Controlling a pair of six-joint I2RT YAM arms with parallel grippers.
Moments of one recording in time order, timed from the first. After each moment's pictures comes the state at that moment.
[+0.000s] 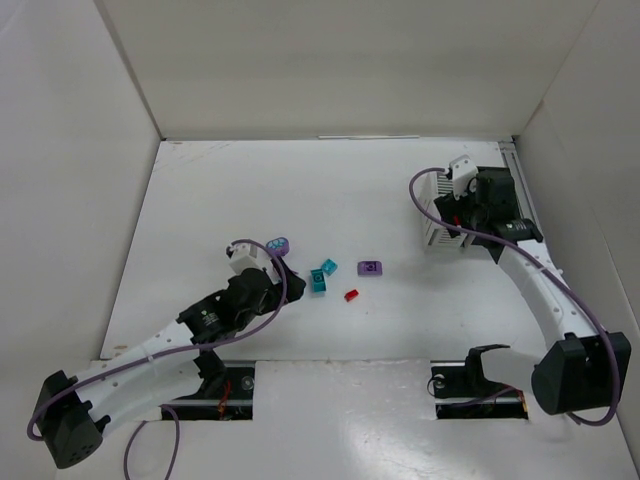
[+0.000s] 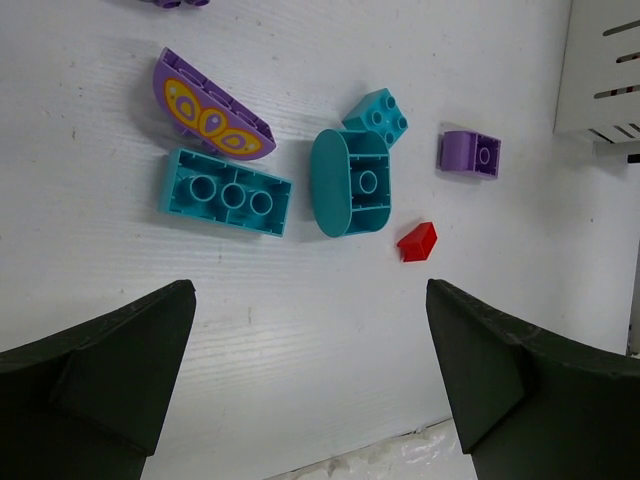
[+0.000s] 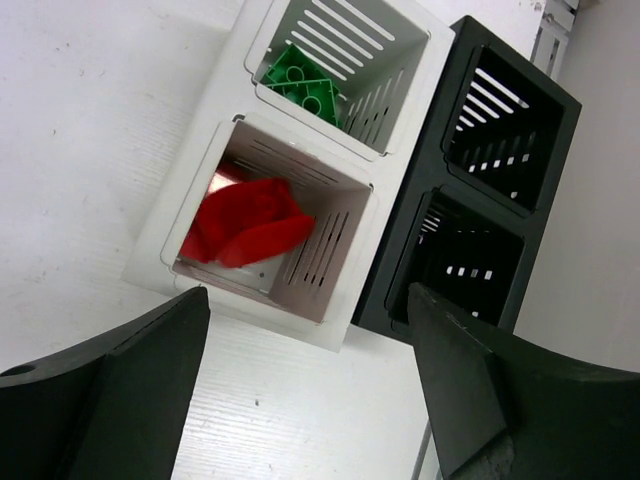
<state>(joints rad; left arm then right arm) -0.85 0.71 0.42 -0.35 -0.35 -1.02 0.12 1.19 0.98 -0.42 0.10 -0.43</state>
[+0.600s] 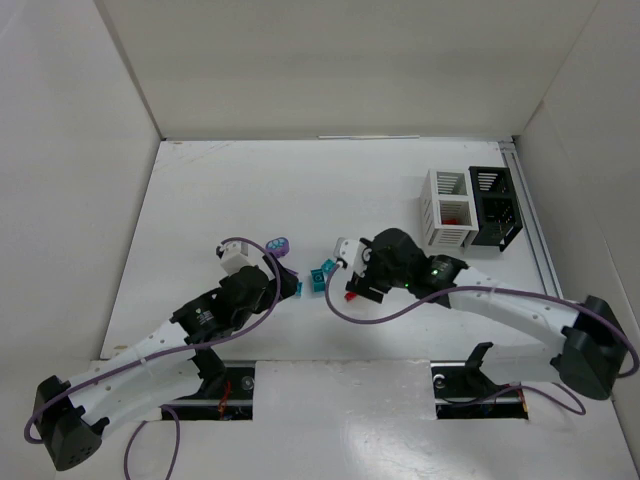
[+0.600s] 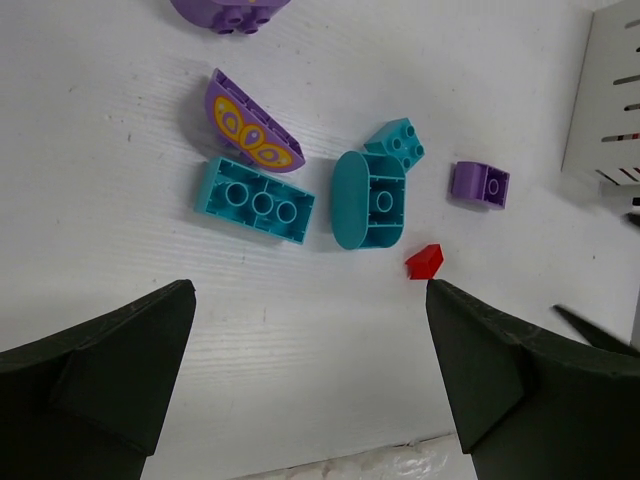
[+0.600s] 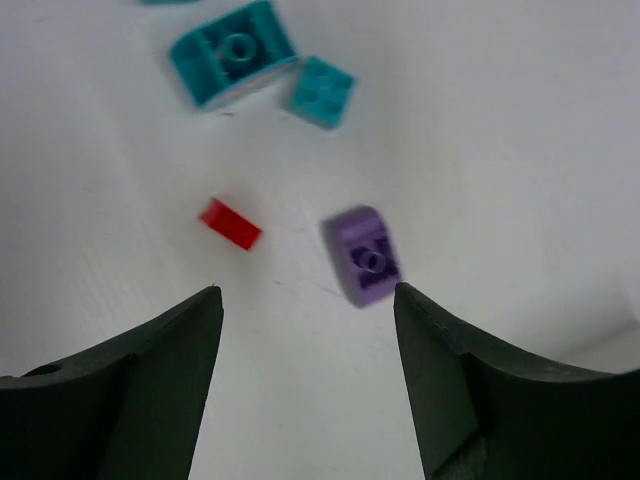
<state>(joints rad) -0.85 0.69 0.48 -0.48 -0.42 -1.08 0.83 1.18 0.86 -0.37 0.00 -0.47</state>
